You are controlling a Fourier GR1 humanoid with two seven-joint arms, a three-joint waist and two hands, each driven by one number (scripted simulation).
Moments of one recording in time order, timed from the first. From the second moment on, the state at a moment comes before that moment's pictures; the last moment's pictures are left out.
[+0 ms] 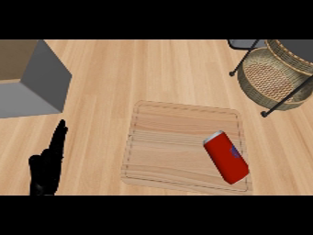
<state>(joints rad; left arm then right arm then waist) 0.13 0.19 -0.12 -1.48 0.01 0.27 0.02 -0.48 -0.56 -0.15 -2.16 0.92 0.23 1.19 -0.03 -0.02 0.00</state>
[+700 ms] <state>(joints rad) 0.08 0.17 -0.13 -1.45 0.00 0.25 0.01 -0.72 -0.58 -0.30 -1.76 0.93 0.32 1.07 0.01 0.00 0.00</state>
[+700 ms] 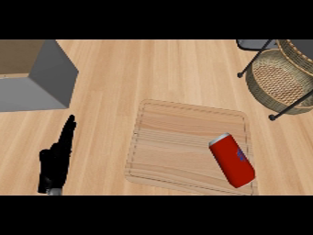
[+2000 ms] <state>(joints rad) 0.07 0.15 -0.11 -1.44 -0.03 0.23 0.01 -0.81 -0.42 -0.50 -1.18 0.88 -0.21 0.83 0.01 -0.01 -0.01</state>
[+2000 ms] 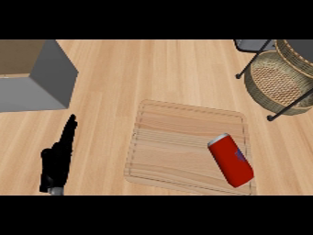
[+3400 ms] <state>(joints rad) 0.16 0.15 -0.06 -1.48 -0.02 0.25 0.01 -0.26 -0.46 -0.95 -2.11 0.63 -0.18 1.02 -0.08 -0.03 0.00</state>
